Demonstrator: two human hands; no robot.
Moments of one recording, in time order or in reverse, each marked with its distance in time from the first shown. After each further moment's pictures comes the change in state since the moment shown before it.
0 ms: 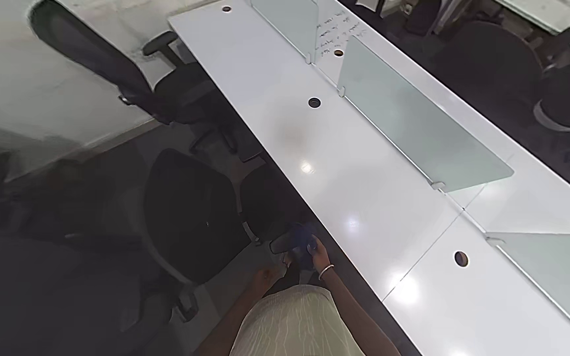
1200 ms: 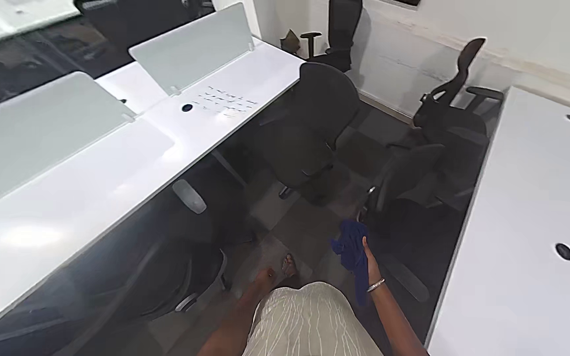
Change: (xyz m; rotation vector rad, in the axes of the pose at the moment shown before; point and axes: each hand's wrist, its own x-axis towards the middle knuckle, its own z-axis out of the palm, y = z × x) left_hand -0.262 -0.270 0.266 -0.907 0.527 -0.539; right_hand -0.200 -0.055 0.220 -0.172 -0.936 0.134
